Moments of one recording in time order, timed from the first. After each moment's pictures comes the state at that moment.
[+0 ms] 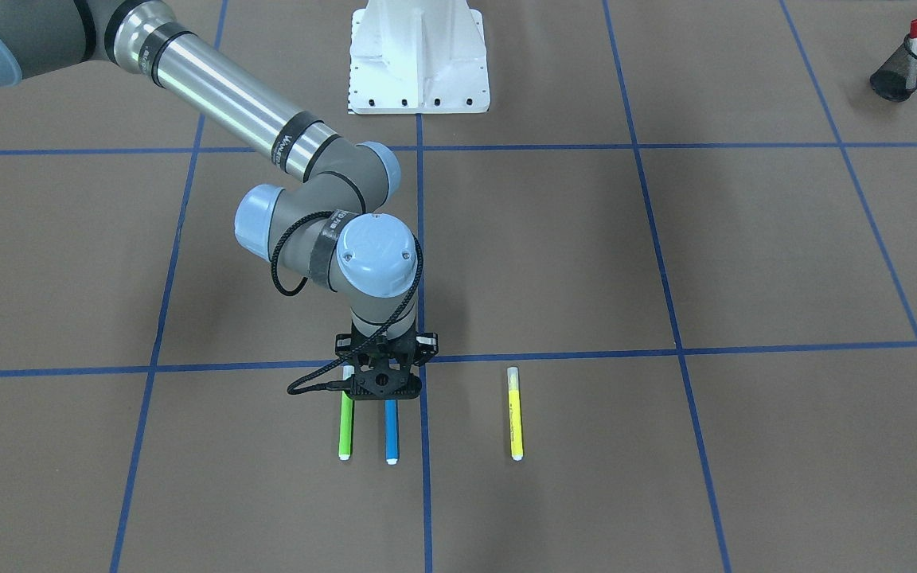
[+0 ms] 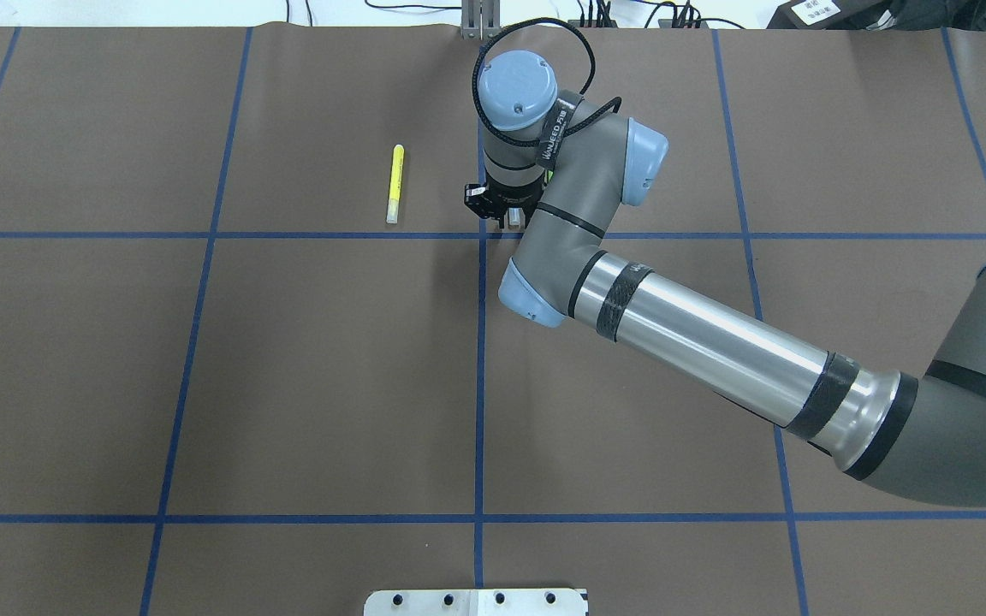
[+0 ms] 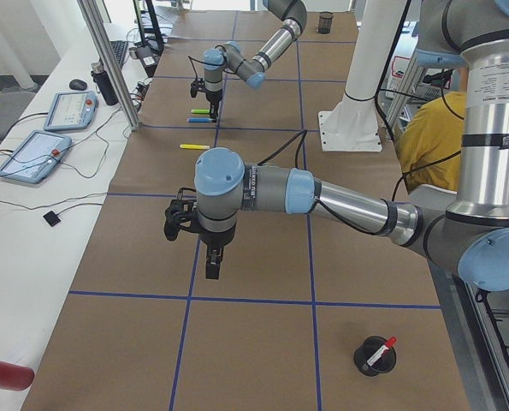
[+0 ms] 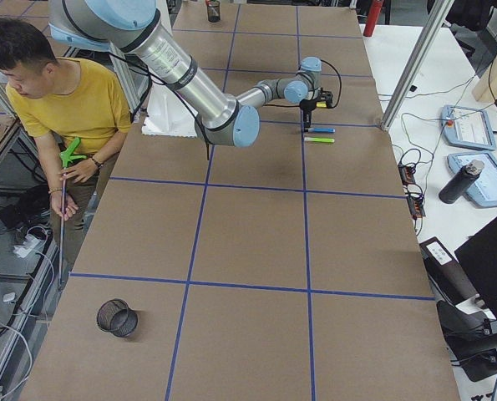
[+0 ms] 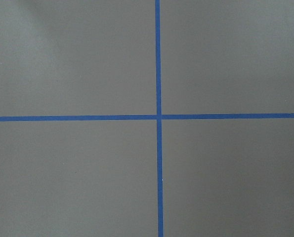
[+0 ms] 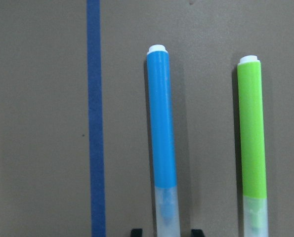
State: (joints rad) left arm -1.70 -1.55 -1.87 -1.36 -2.35 0.05; right arm 0.67 -0.54 0.96 -1.32 1.92 1.08
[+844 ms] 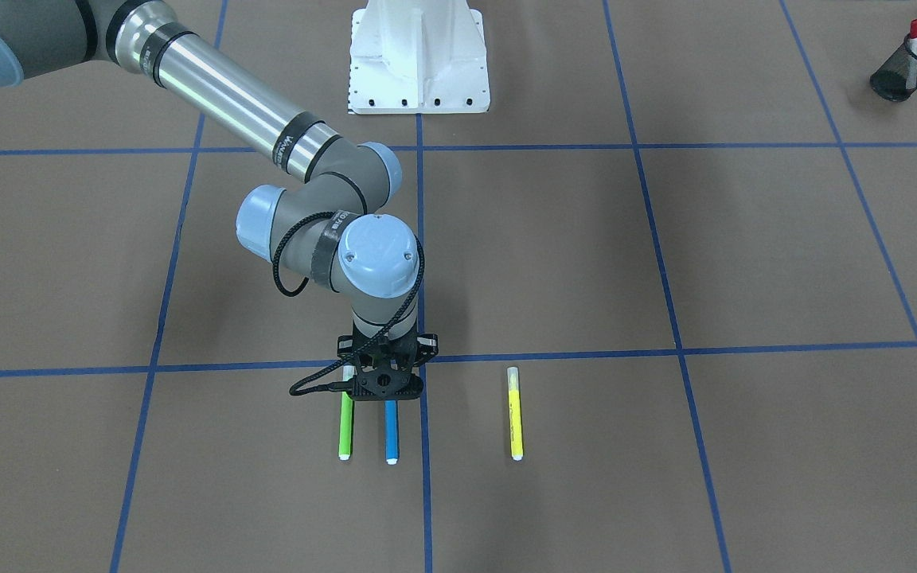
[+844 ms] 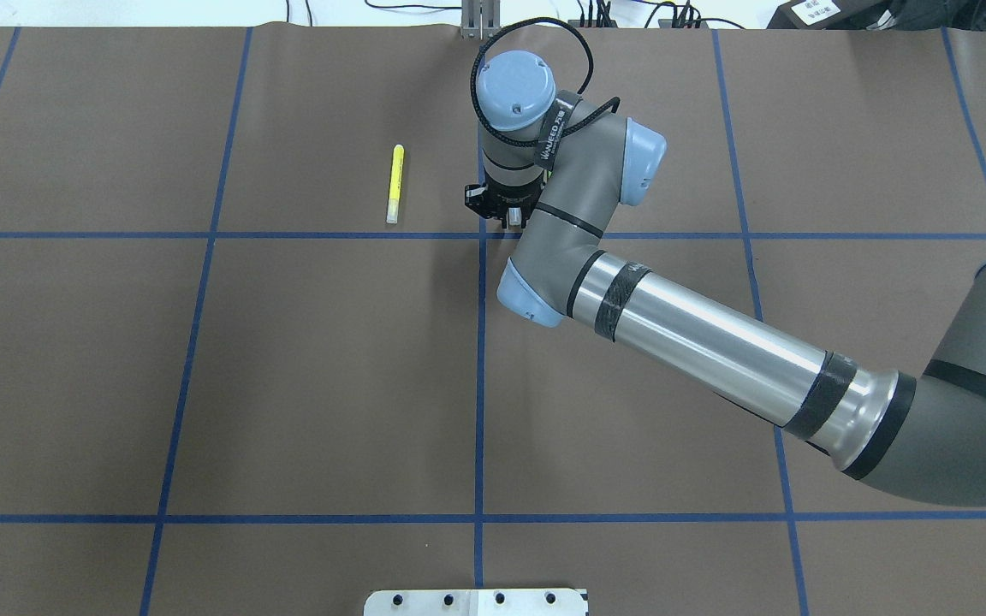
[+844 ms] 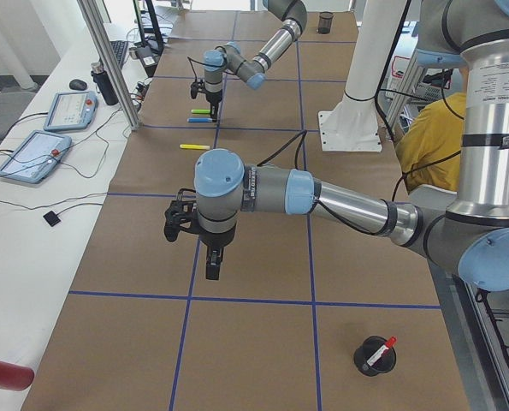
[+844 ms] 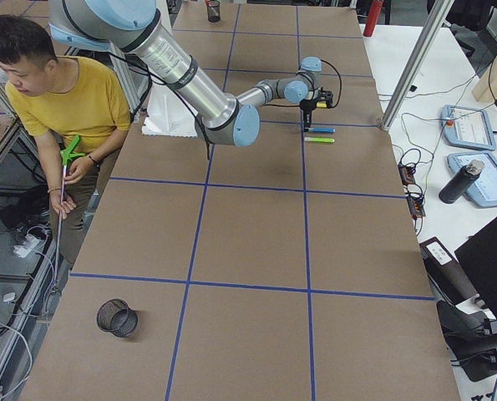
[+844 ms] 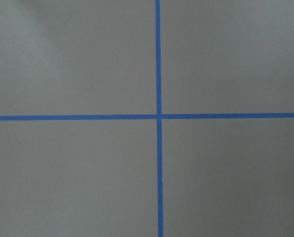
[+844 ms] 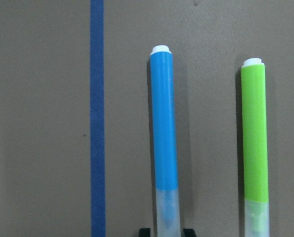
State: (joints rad) left arm -1.70 -1.55 -1.87 -1.36 -2.35 0.05; right arm 0.67 -0.54 0.95 -1.32 1.92 1.07
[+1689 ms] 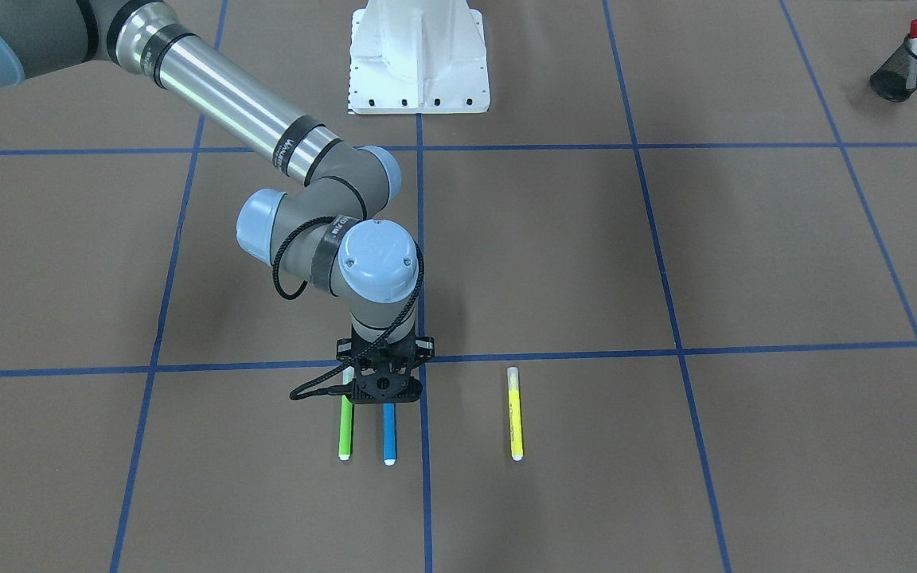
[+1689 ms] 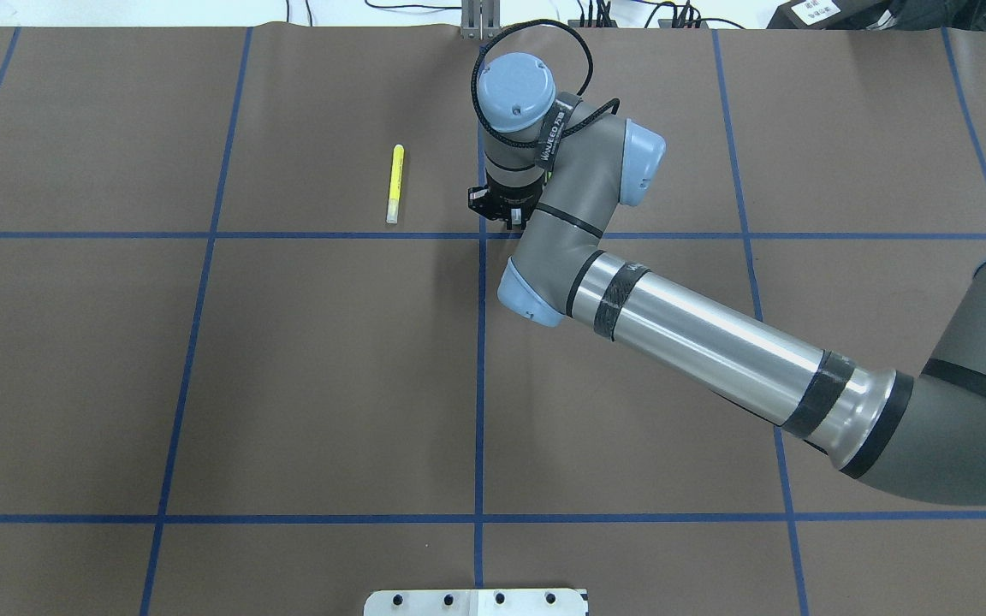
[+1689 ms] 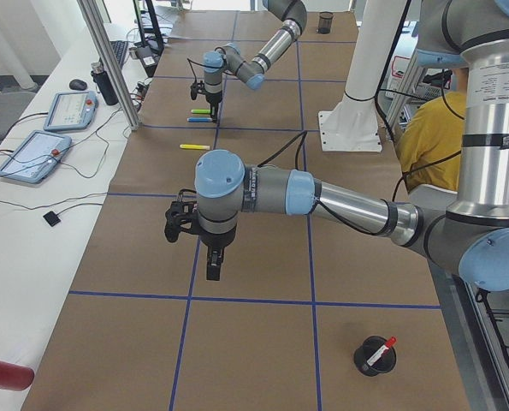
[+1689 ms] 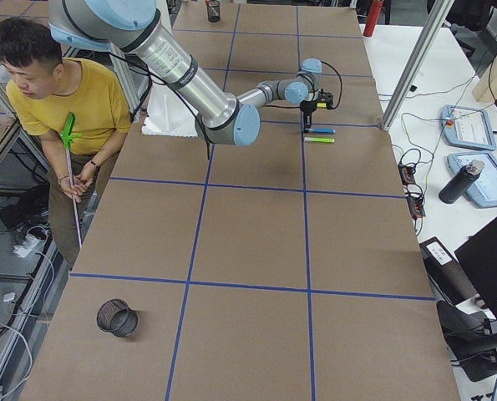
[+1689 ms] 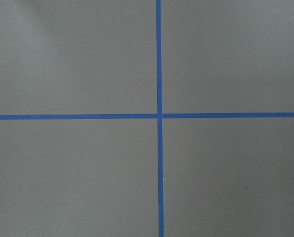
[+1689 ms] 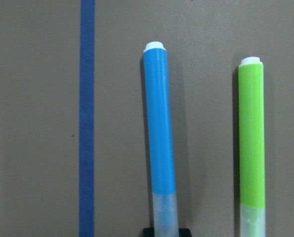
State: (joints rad) left arm -1.70 -1.55 -1.87 -1.36 -2.35 0.05; right arm 0.67 -0.53 0.94 -1.32 1.92 1.06
